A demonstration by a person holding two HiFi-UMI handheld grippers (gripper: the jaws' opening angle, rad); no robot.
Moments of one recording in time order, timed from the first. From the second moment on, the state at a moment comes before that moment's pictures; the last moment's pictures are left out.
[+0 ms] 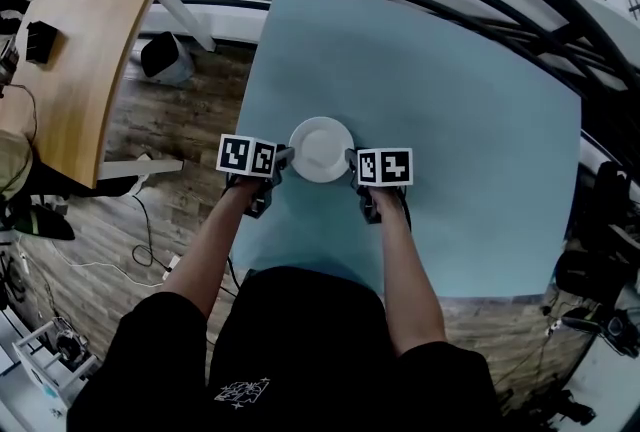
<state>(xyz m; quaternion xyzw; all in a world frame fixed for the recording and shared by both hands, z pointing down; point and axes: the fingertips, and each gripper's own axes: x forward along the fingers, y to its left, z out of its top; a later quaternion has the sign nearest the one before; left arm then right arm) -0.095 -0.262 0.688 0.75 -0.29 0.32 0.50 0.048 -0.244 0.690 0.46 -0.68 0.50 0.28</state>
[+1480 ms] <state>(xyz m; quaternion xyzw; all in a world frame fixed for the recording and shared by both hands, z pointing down) -0.071 -0.278 0.405 0.89 -0.40 0.12 0.20 0.117 -0.220 0.405 0.59 -0.78 0.21 0.02</state>
